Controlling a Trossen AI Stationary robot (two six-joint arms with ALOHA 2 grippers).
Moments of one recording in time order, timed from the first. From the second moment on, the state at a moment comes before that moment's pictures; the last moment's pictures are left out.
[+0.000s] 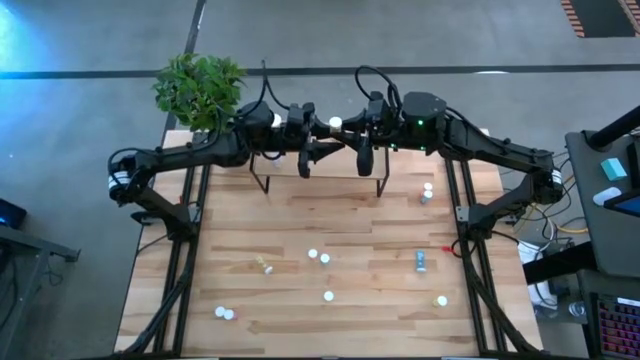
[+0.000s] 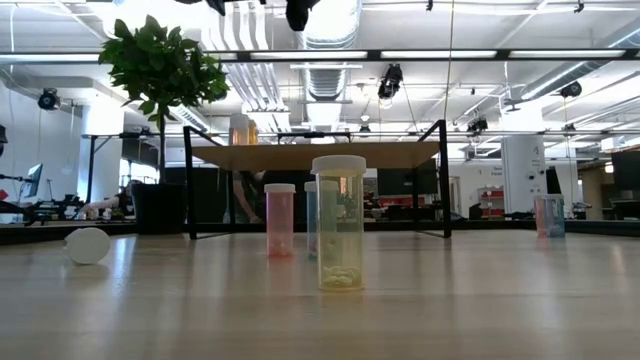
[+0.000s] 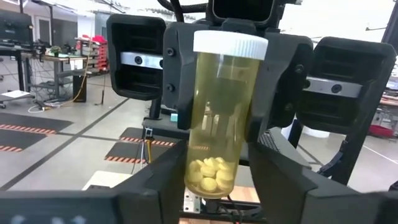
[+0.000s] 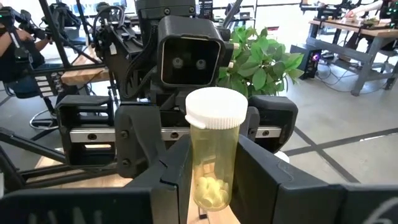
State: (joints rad) left arm 0.33 1.47 1.31 0.32 0.36 -0.18; right arm -0.23 1.43 1.60 -0.30 -0.05 0.02
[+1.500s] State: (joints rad) left arm 0.35 1.46 1.30 0.27 0.35 -0.09; right arm -0.28 1.50 1.77 -0.45 -0.16 0.14
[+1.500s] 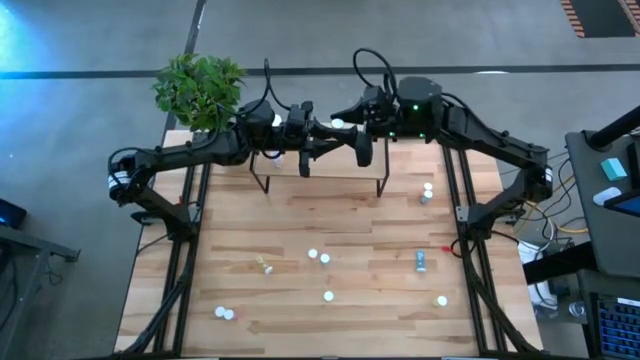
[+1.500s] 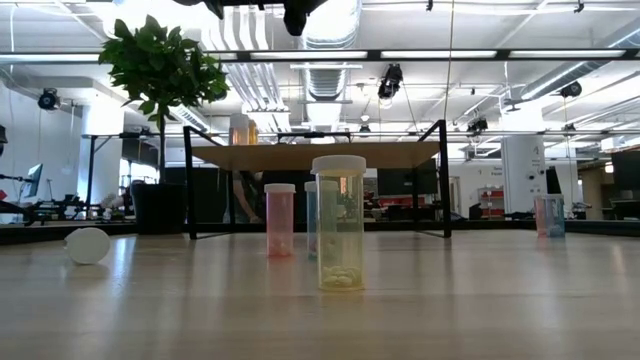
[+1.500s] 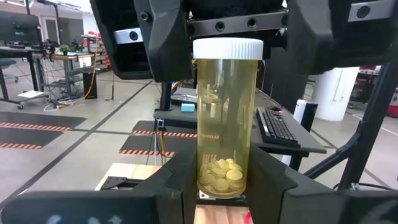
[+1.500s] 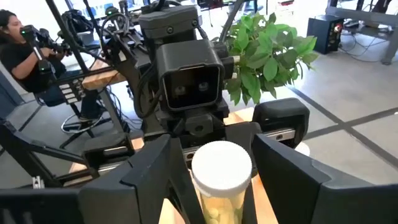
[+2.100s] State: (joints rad) left arm 0.35 1.47 1.30 0.27 0.36 -0.07; right arm -0.28 1.48 1.77 -0.50 -0.16 0.15
